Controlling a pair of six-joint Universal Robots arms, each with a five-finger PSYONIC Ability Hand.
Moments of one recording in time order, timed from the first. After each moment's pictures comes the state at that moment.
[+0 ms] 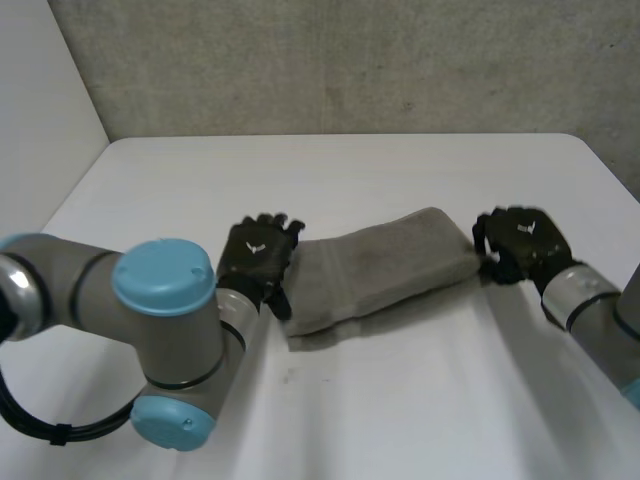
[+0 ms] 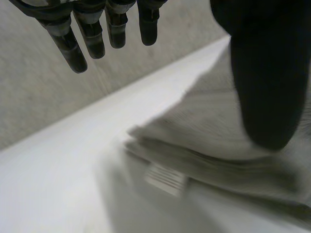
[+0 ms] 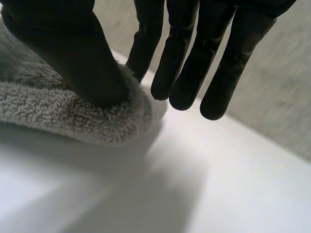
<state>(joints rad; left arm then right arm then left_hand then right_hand) 4.06 -2.14 -1.51 3.46 -1.71 3.27 1.68 -1.12 1.74 -0.45 1.16 2.88 0.18 0.17 0.17 0.17 0.03 1.02 1.16 1.19 1.20 0.89</state>
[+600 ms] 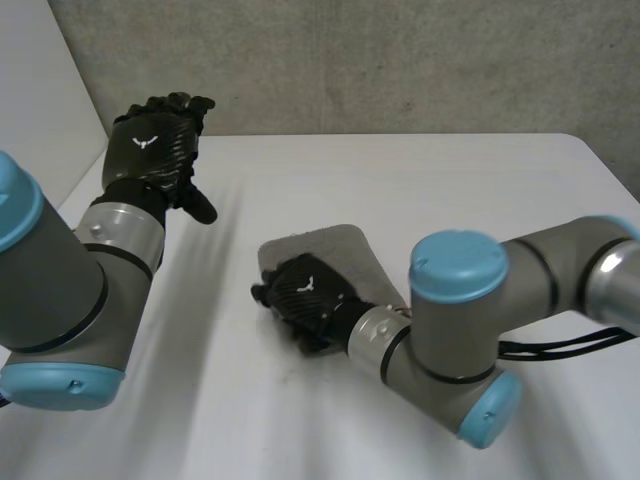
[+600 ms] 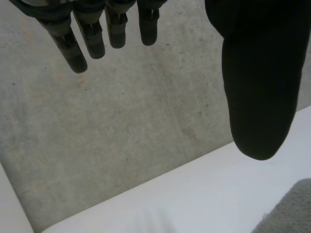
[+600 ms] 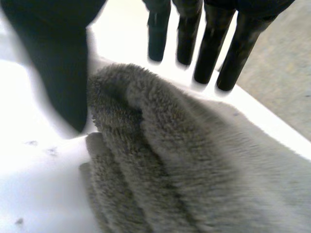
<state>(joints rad) 4.20 -1.77 -1.59 3.46 -1.75 3.22 2.28 -0.93 1.36 -0.14 1.18 2.77 0.18 0.17 0.17 0.17 0.03 0.33 0.39 0.43 0.43 0.24</state>
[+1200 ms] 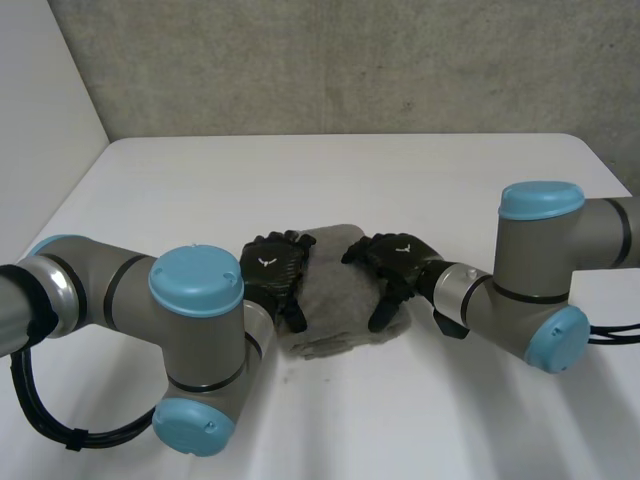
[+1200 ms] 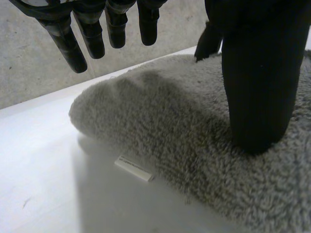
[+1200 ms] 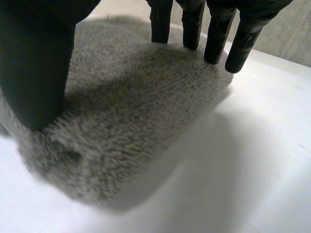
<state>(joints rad) 4.02 -2.24 -1.43 3.39 -1.75 3.12 1.99 -0.79 1.22 0.04 1.13 2.93 0.18 0.17 0.17 0.17 0.03 0.25 0.25 0.22 0.24 0.08</state>
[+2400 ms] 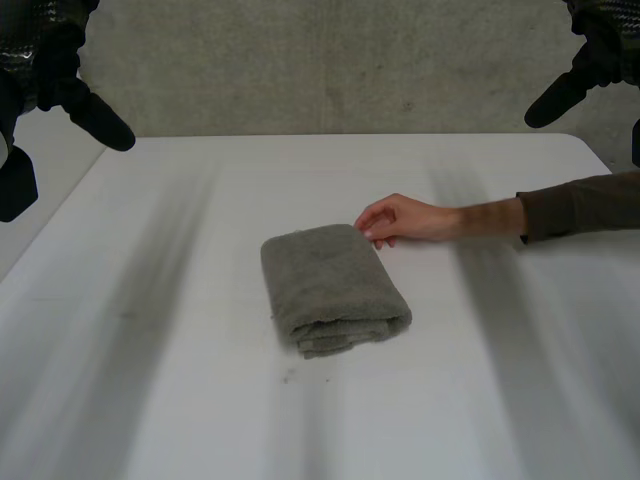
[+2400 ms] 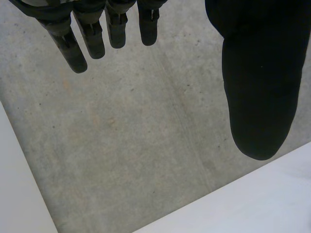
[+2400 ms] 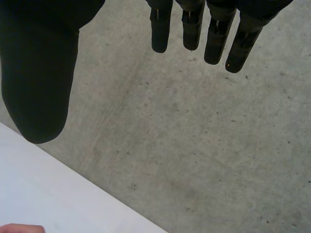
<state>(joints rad) 4.32 -1.47 -1.36 2.99 -1.65 3.22 1.85 -1.54 1.25 0.14 1.49 3.00 0.18 0.17 0.17 0.17 0.03 0.25 0.25 0.22 0.23 0.06</state>
